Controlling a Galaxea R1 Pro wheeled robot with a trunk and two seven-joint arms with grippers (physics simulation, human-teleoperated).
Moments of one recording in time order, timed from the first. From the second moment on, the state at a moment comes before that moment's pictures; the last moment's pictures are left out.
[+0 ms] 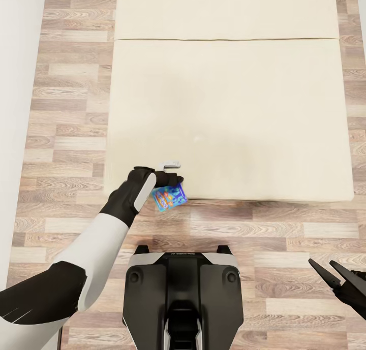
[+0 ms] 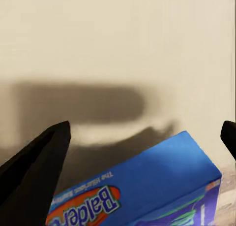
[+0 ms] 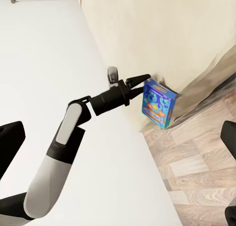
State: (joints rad) left arm -1.14 -0.17 -0.22 -0.82 0.29 0.78 0.05; right arm -0.03 -0.17 -0.75 -1.55 -0.71 0.98 1.34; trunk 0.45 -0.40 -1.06
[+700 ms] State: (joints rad) left arm -1.14 -0.17 -0.19 -0.90 0.28 0.79 0.05; right arm -0.03 -0.17 -0.75 -1.55 -0.71 0.98 1.34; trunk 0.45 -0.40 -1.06
